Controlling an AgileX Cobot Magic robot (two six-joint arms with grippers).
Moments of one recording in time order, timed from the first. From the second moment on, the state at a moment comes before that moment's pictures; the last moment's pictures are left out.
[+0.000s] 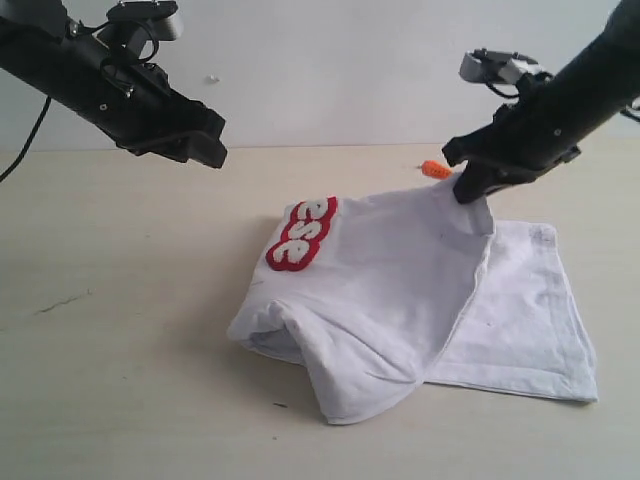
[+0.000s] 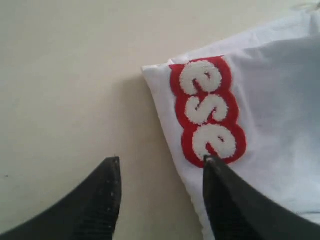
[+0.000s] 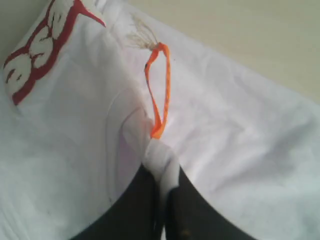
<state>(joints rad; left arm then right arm) -0.32 1.84 -1.44 -0.48 0.73 0.47 -0.04 1.89 -1.40 0.50 0.89 -0.53</state>
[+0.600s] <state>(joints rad) -0.32 1.84 -1.44 -0.48 0.73 0.47 0.06 1.78 -1.54 -0.37 1.20 -0.03</state>
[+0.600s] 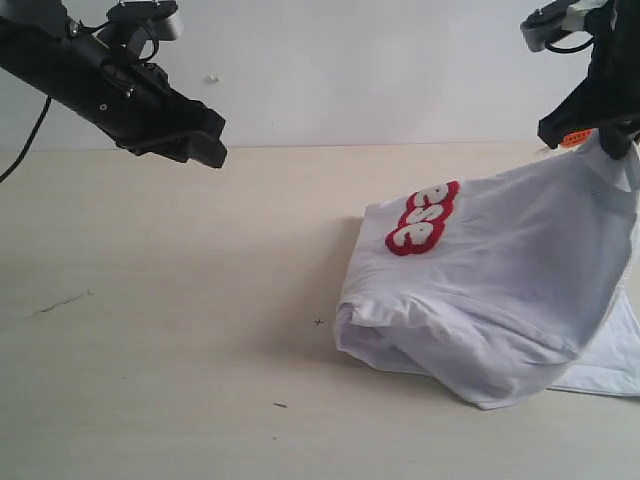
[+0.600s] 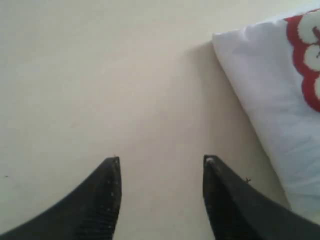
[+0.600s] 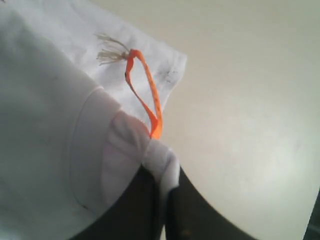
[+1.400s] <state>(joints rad) -0.38 1.86 -1.43 -0.56 0.82 0.65 0.06 1.97 -1.54 -0.20 1.02 0.04</state>
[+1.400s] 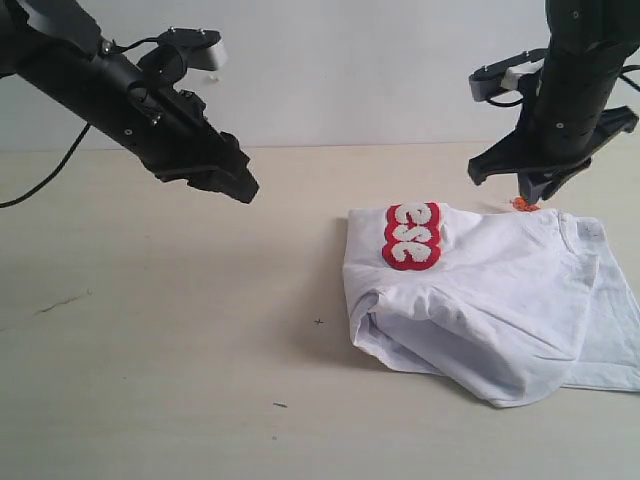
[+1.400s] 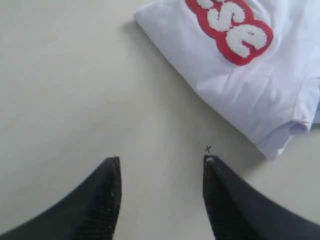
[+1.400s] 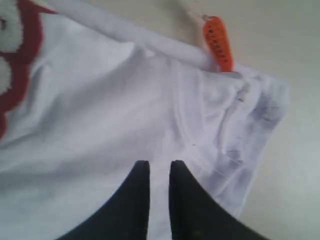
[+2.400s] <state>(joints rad) -0.65 2.18 -1.37 -0.85 0.72 1.36 0.06 2.11 -1.40 0.06 0.93 -0.17</state>
